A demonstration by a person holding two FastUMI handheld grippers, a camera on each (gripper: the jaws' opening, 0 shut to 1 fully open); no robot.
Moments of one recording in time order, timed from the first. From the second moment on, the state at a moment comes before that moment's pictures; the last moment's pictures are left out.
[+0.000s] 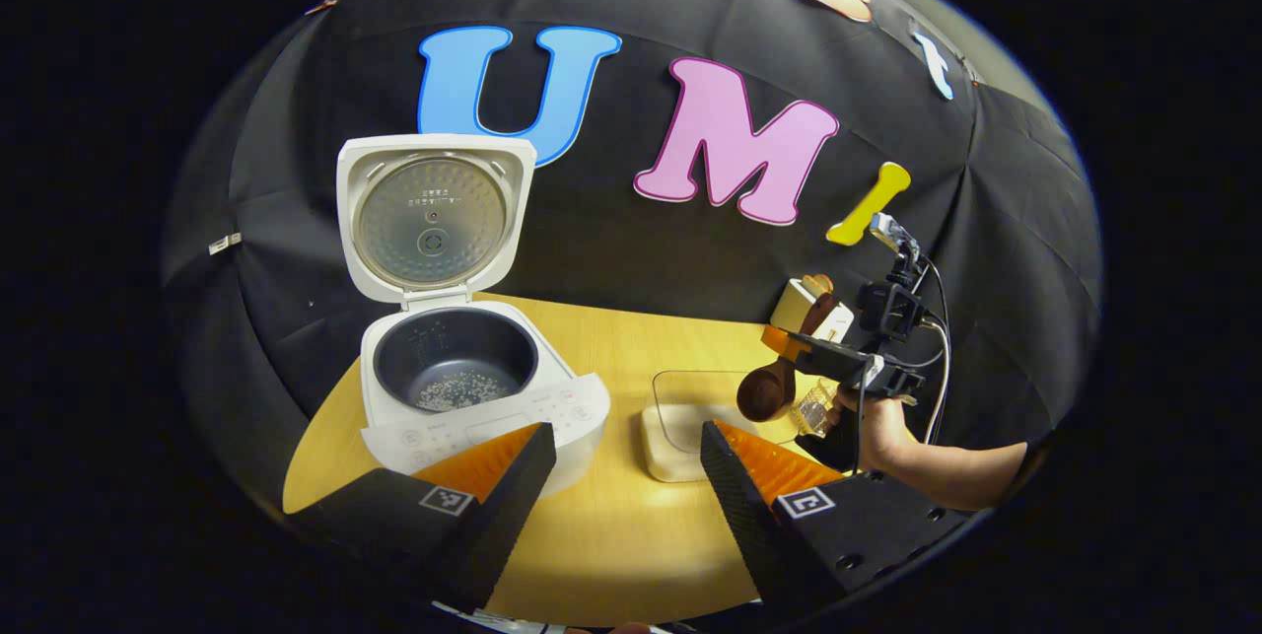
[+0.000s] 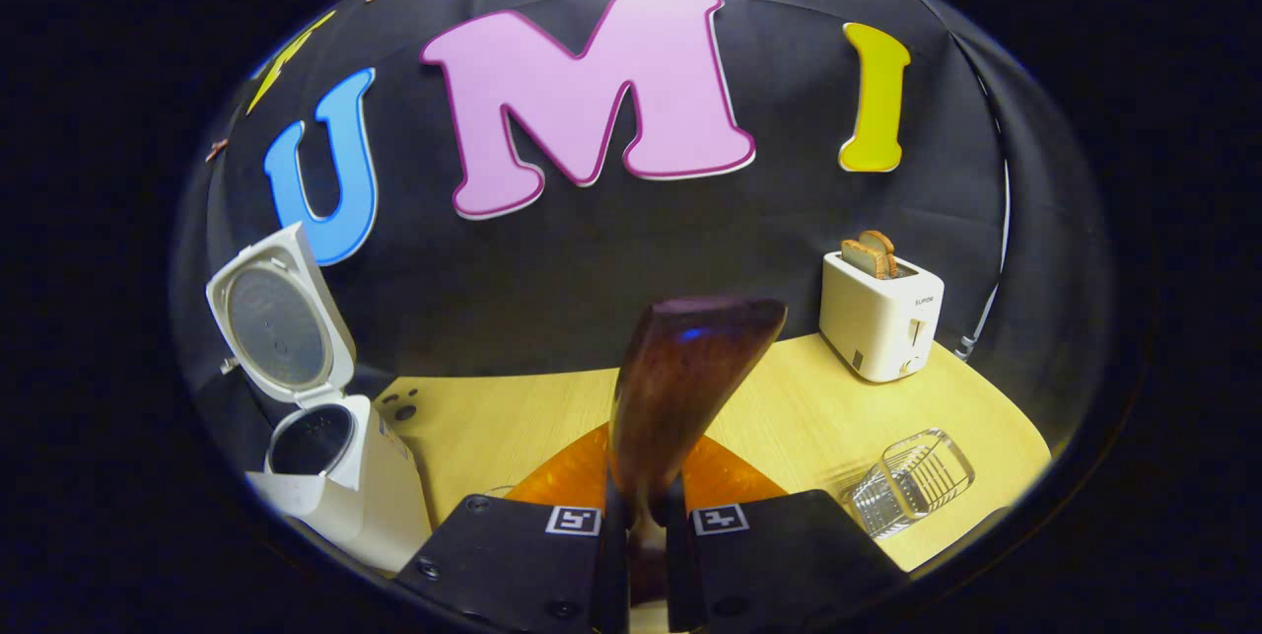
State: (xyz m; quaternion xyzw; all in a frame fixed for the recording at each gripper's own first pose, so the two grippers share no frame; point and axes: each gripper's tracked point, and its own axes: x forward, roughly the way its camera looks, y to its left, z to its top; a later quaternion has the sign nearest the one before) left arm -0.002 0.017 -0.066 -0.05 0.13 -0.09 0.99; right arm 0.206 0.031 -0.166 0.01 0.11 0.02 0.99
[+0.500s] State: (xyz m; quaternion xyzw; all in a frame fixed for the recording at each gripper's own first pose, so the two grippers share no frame) left arm 0.018 0.044 -0.082 -0.04 0.13 -0.10 0.98; right arm 0.212 0.021 -0.224 -0.02 0.12 -0.05 0.99
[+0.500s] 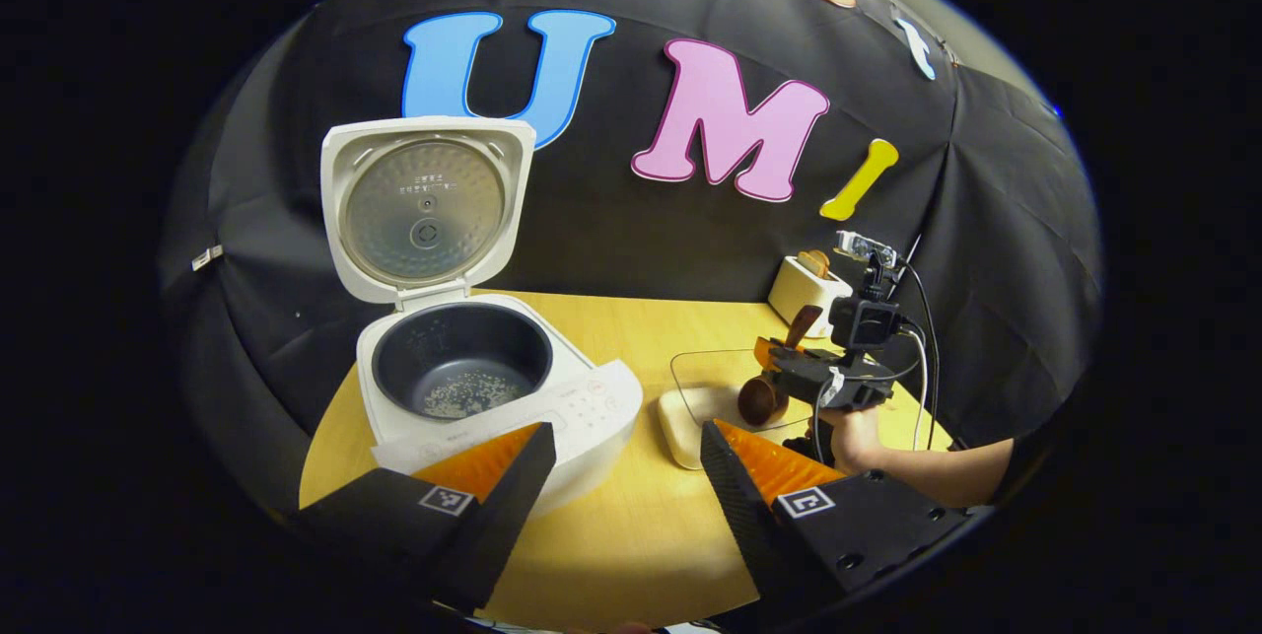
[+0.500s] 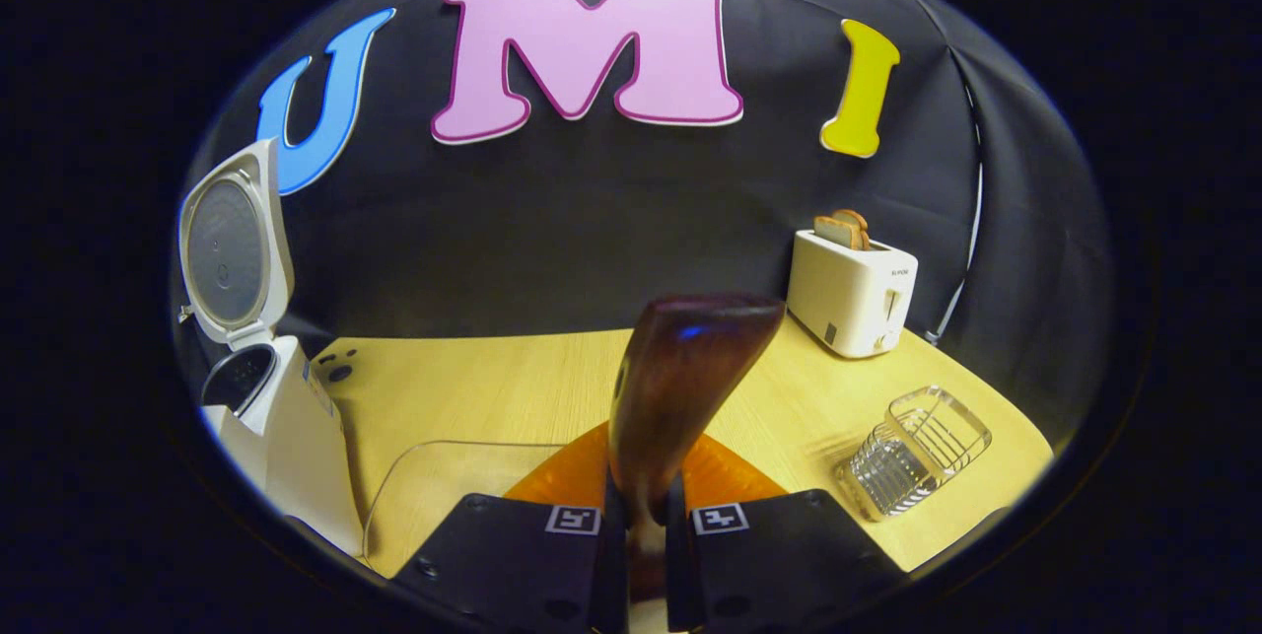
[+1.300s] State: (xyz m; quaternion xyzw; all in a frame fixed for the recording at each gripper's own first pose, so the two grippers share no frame) left arm 0.012 0.067 -0.085 -0.06 0.13 -0.08 0.99; right arm 0.190 0.102 -0.251 0.13 0.20 -0.01 0.97
